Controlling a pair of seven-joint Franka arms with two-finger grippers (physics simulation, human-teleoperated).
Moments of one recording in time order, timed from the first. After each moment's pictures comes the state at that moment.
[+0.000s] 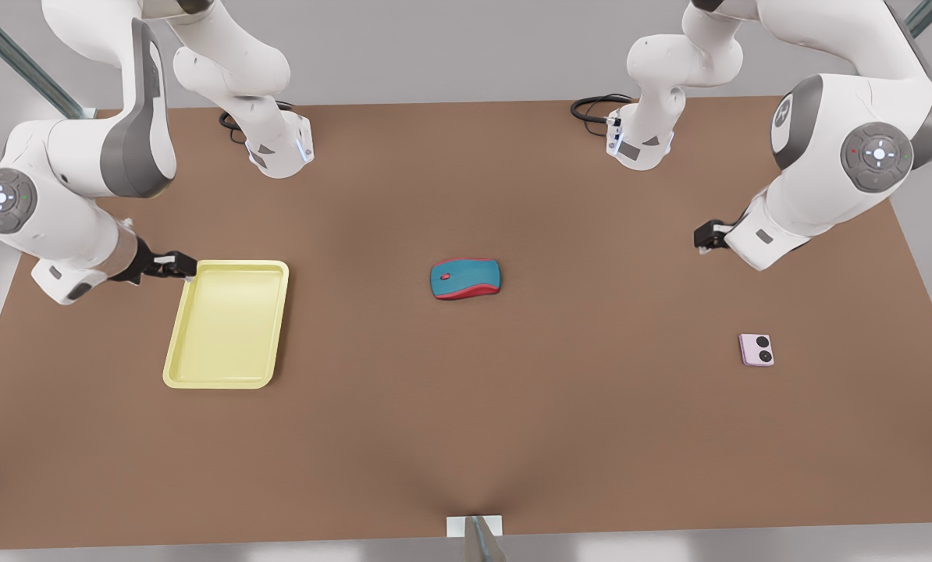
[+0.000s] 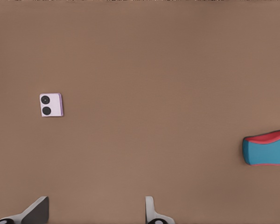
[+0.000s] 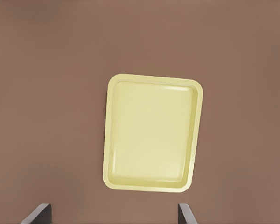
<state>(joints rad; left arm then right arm) -0.07 0.18 -0.12 -1.33 0.06 1.35 -0.09 -0.05 0.11 0.09 -1.55 -0.06 1.54 0.00</state>
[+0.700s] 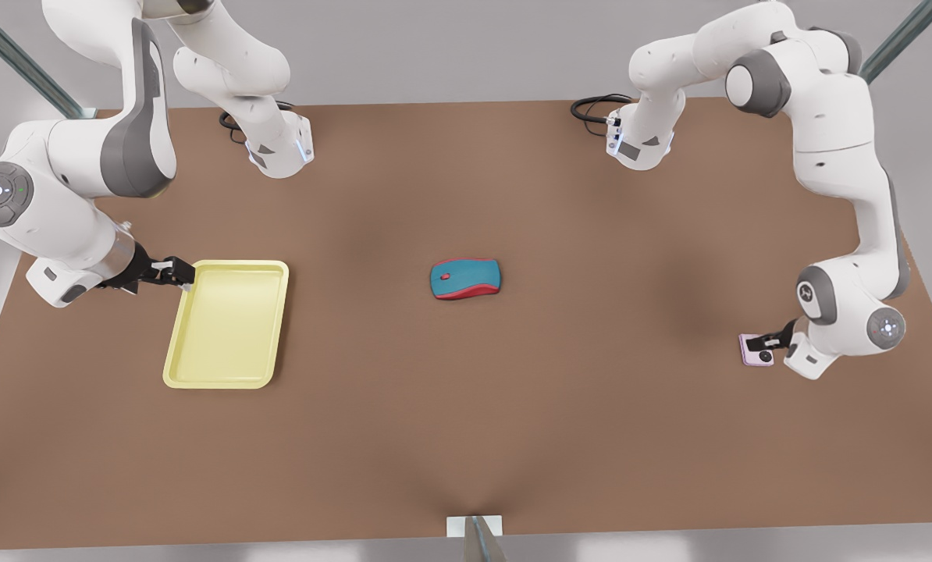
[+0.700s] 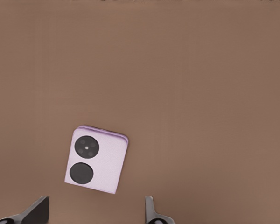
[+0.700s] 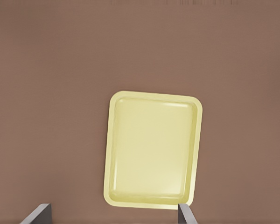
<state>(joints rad) 0.22 0.64 0.05 -1.64 0.01 2.08 0.08 -0.05 0.11 0.09 -1.55 -0.05 1.60 0.00</state>
